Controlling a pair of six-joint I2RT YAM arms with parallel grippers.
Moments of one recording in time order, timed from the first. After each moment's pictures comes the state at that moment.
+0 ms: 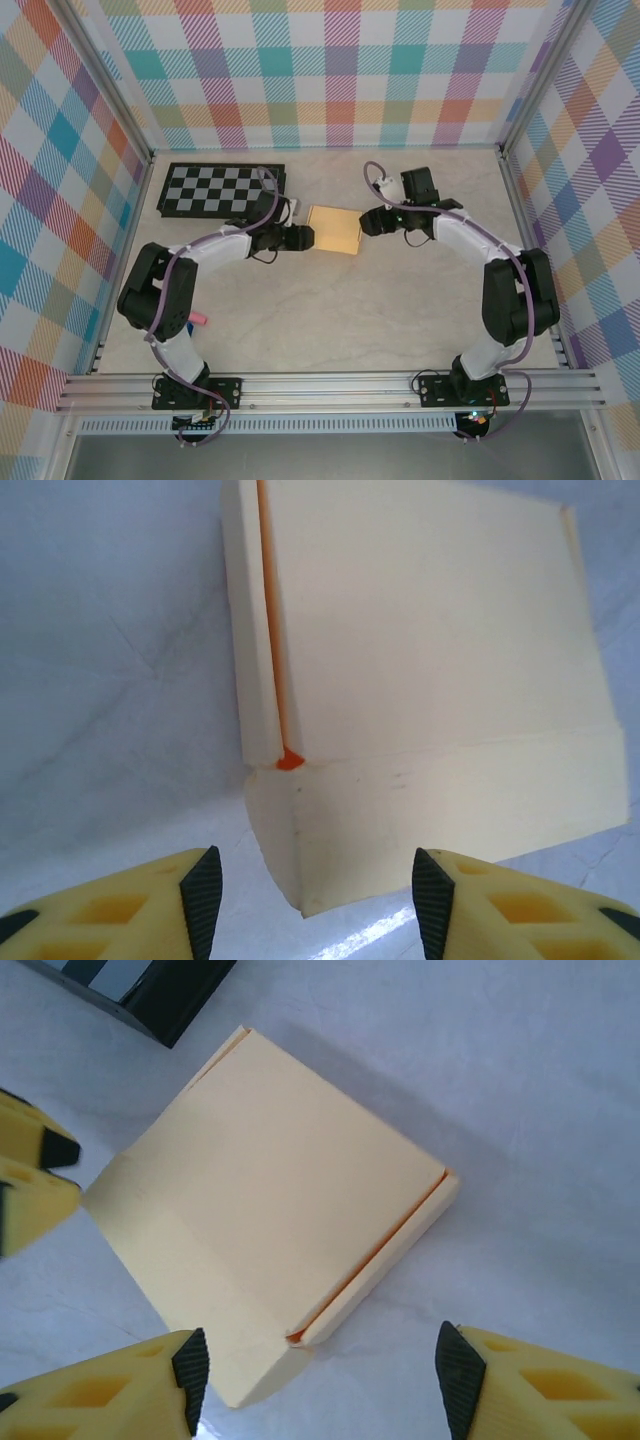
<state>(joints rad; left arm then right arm) -0.44 1.72 1.08 -0.22 0.22 -0.36 0.32 1.66 1.18 -0.39 -0.38 -0.12</state>
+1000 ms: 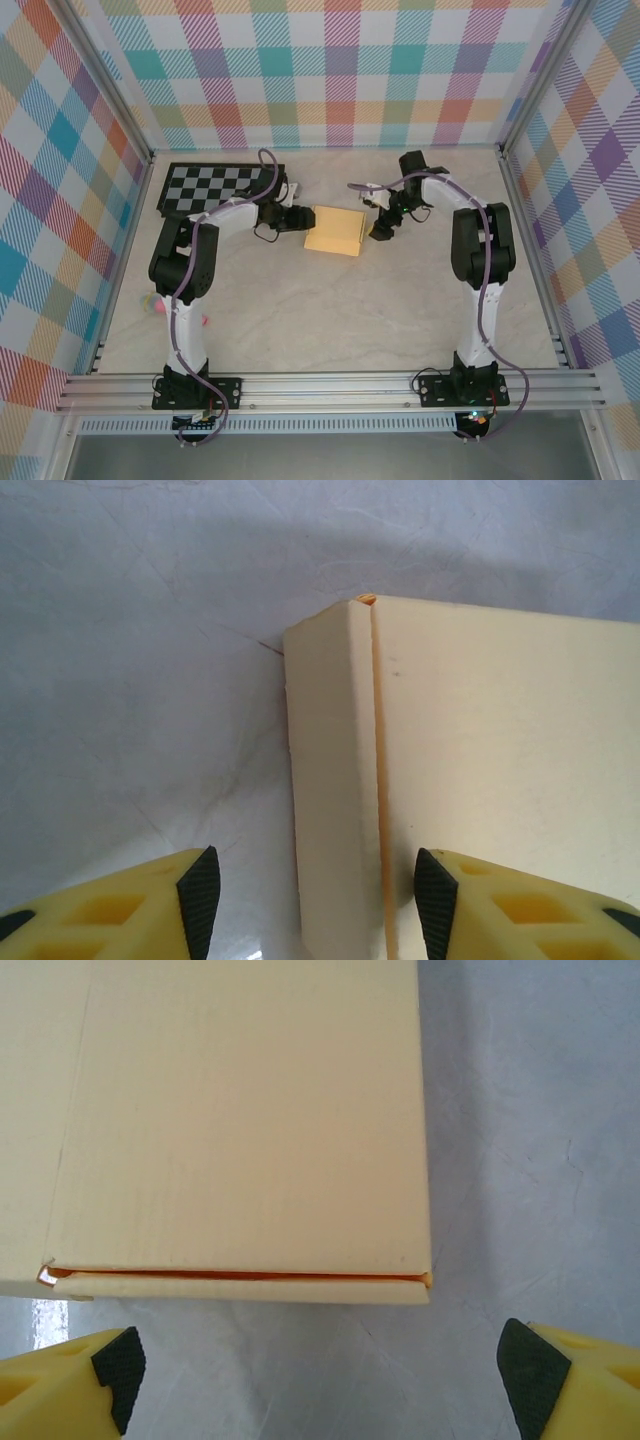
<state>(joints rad) -0.35 2.05 1.42 -0.35 0.41 -0.33 0.22 2.13 1.64 -0.76 -0.60 -1.15</state>
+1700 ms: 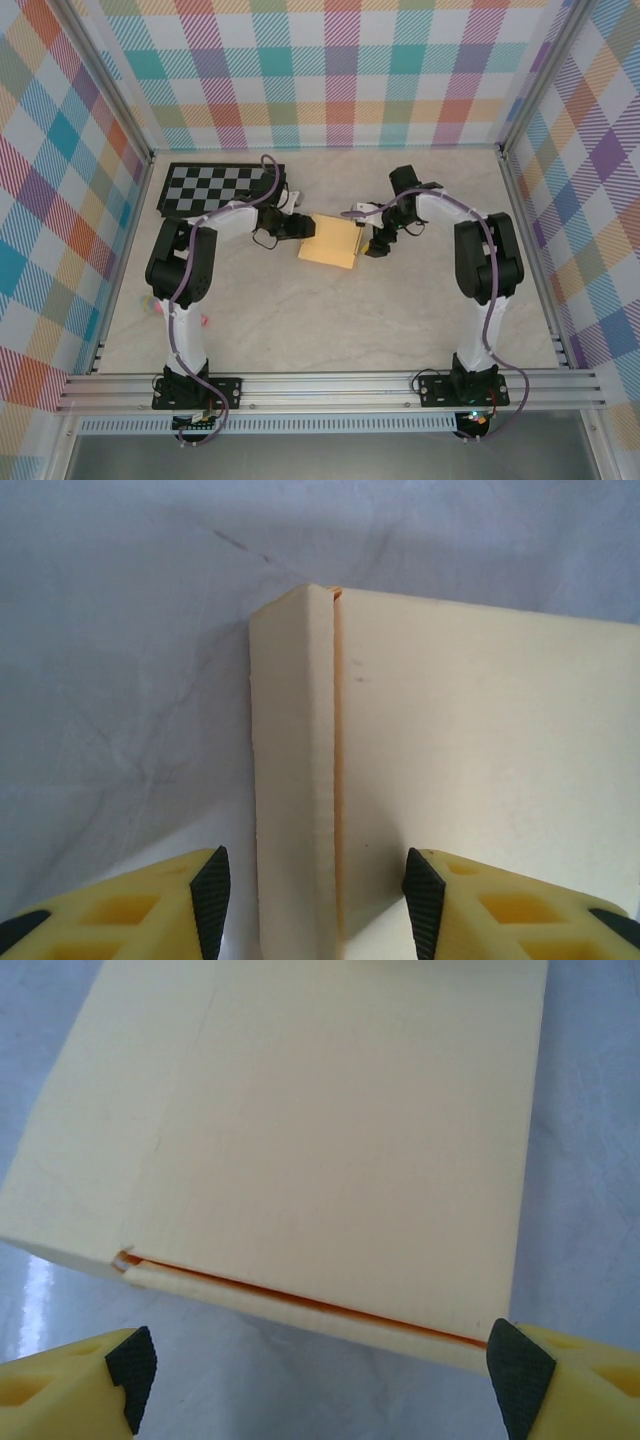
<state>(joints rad) -0.36 2.01 1.36 -0.41 0.45 -0.29 0.30 1.96 1.39 -0.68 -0.59 -1.23</state>
